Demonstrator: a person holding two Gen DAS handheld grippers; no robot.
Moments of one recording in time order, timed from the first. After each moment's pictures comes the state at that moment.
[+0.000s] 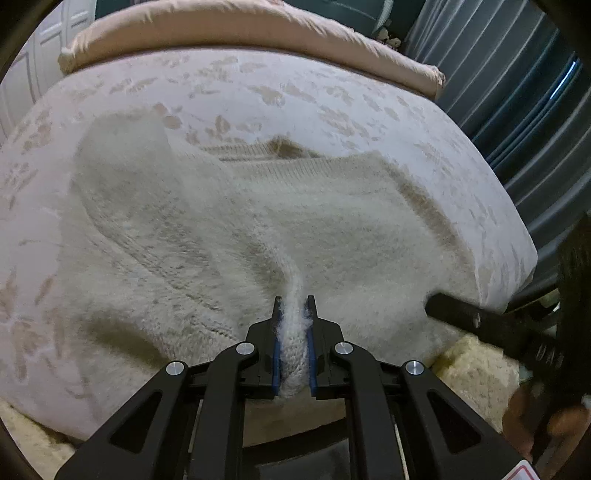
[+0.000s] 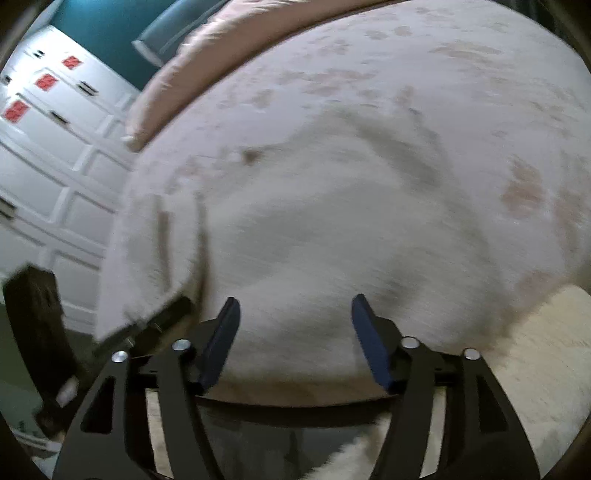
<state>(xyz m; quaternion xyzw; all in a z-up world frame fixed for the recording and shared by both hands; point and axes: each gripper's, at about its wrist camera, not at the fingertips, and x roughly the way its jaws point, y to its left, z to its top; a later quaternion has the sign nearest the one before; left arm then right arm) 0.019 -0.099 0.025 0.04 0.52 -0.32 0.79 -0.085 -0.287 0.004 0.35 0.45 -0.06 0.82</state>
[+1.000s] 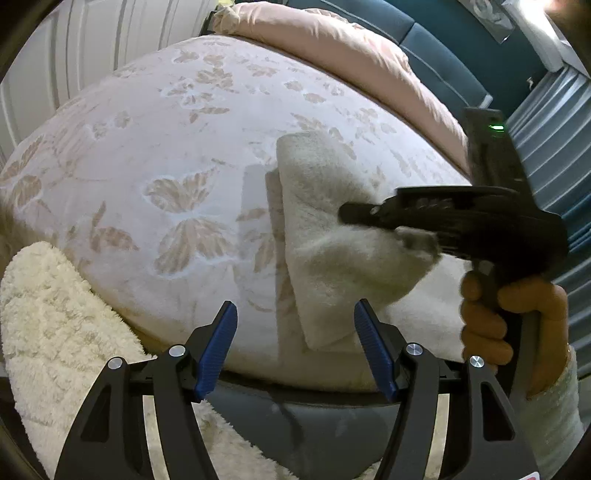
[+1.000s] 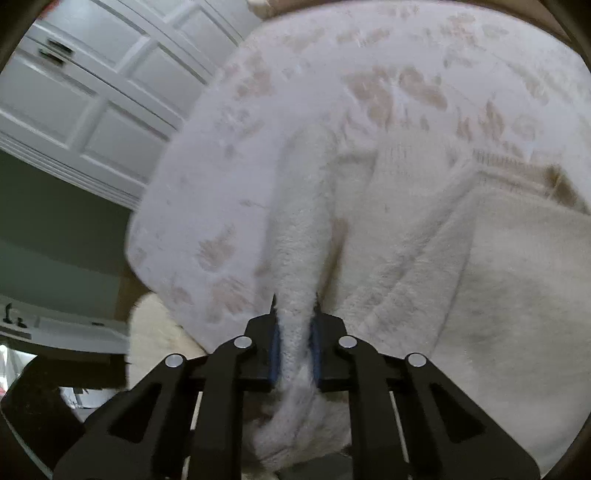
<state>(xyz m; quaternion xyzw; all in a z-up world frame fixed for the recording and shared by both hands) 0.001 0.103 0.054 -0.13 0.51 -0.18 0.83 0.089 -0.092 0.031 0.18 0.55 0.16 0.80</state>
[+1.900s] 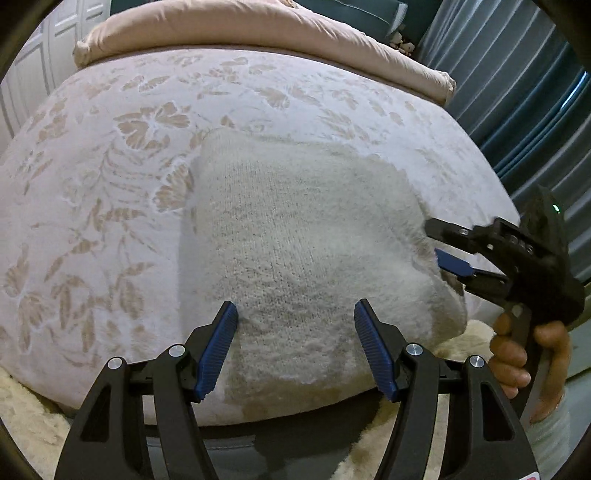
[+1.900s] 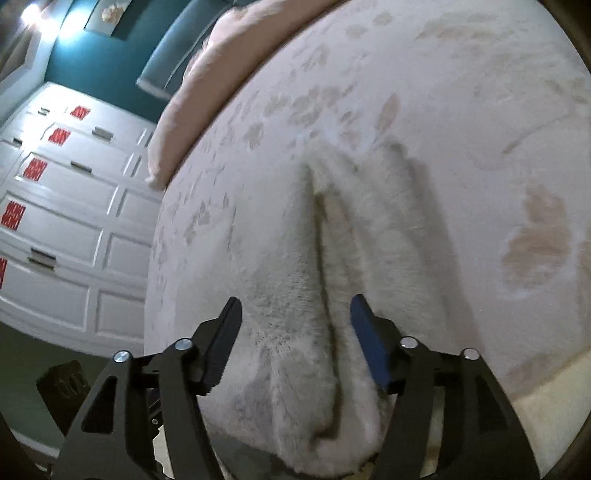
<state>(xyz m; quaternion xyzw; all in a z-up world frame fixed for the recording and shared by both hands) -0.001 -0.109 0.037 0.03 0.53 -0.29 0.80 -0.075 -0.379 -0.023 0.44 0.42 -0.01 0.80</state>
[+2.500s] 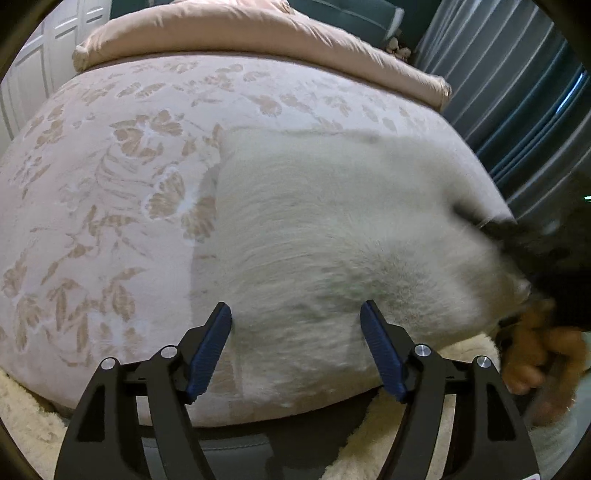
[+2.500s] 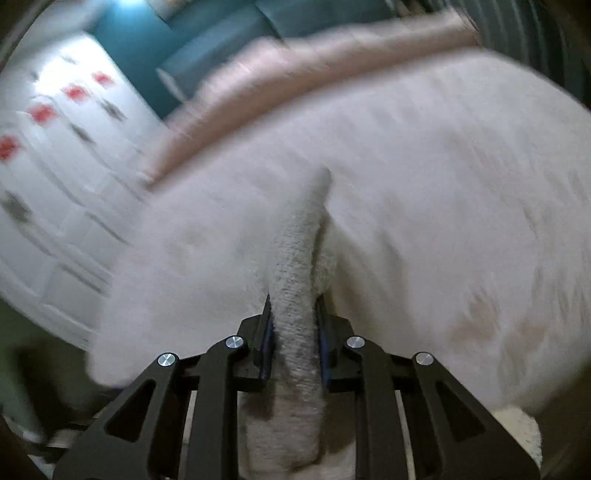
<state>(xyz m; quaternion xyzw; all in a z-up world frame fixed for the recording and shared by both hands) -0.004 -0.122 0.035 0.03 0.52 -0.29 0.80 -0.088 -0.374 0.020 0.30 0.40 -0.09 0.86</state>
